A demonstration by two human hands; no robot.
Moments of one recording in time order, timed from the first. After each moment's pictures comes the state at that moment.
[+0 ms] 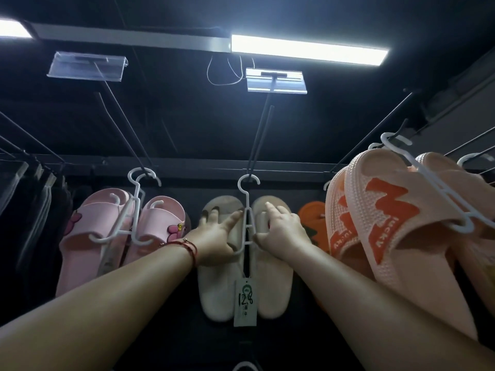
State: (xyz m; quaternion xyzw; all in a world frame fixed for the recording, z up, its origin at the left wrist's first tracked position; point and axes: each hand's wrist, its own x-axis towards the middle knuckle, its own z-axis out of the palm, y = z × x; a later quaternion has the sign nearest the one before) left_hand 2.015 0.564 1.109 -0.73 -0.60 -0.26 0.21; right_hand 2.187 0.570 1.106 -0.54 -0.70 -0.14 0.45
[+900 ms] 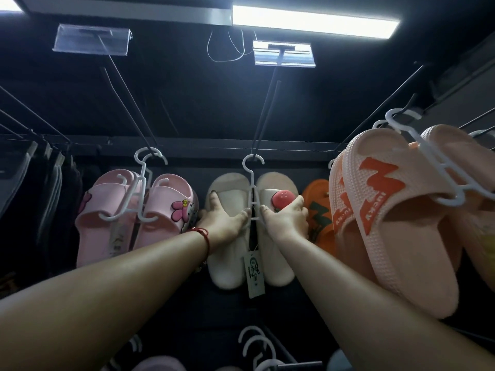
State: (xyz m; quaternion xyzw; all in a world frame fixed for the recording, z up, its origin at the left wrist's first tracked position) left_hand 2.024 0.566 1.082 -0.62 -0.61 -0.49 0.00; right_hand 2.165 0.573 1.079 -0.53 -0.53 0.07 0.66
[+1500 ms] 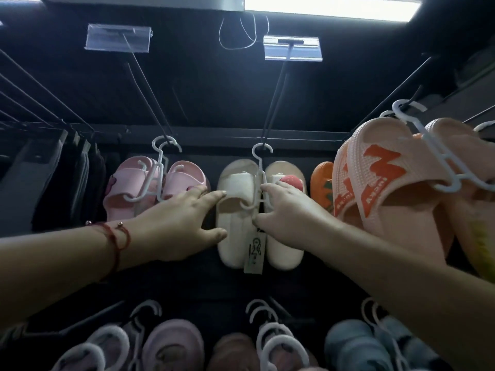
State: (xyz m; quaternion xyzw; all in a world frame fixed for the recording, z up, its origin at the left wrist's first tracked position) left_hand 1.961 0.434 1.052 -0.74 -0.57 -0.25 0.26; right_hand 2.166 0.431 1.057 -0.50 -0.76 -0.10 0.40
